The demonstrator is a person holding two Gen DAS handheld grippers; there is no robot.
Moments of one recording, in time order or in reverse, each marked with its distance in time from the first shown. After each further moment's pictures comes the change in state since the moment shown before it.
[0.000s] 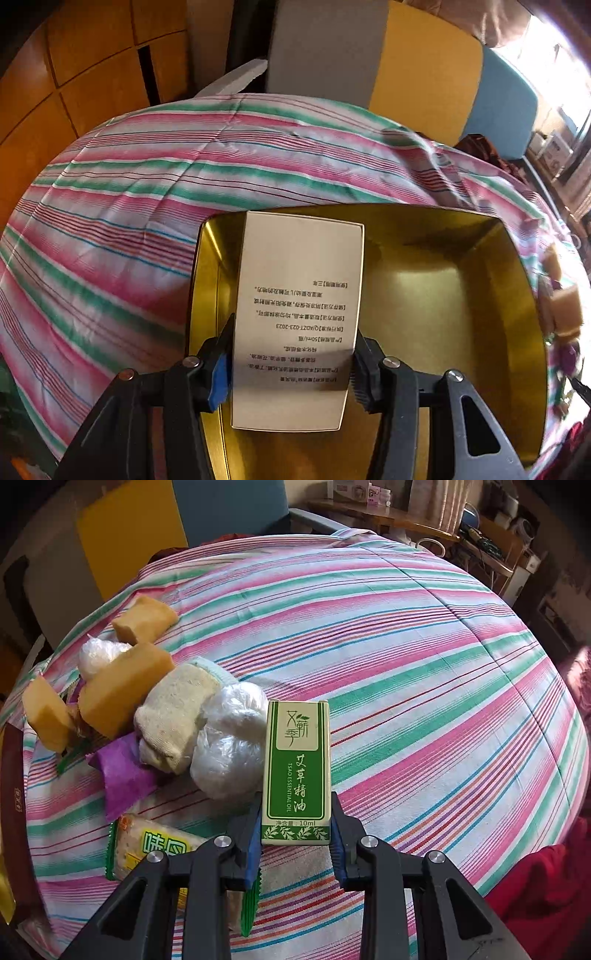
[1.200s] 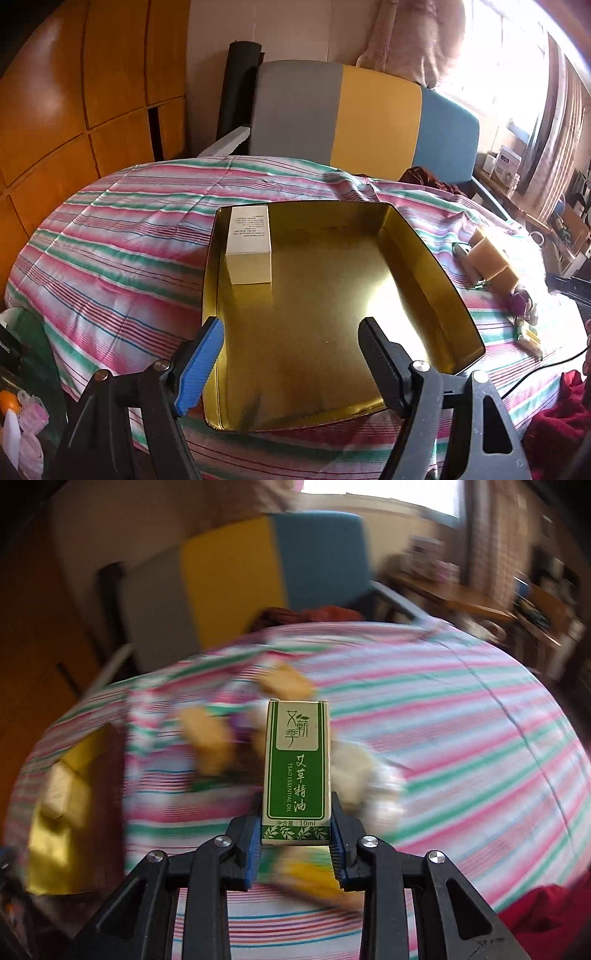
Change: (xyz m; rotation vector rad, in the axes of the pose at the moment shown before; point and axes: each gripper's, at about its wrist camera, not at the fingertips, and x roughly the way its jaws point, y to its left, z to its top) left arm -0.142 -0.019 -0.134 0.039 -0.288 -0.070; right arm -0.106 0.115 -0.010 -0.230 -0.265 0.280
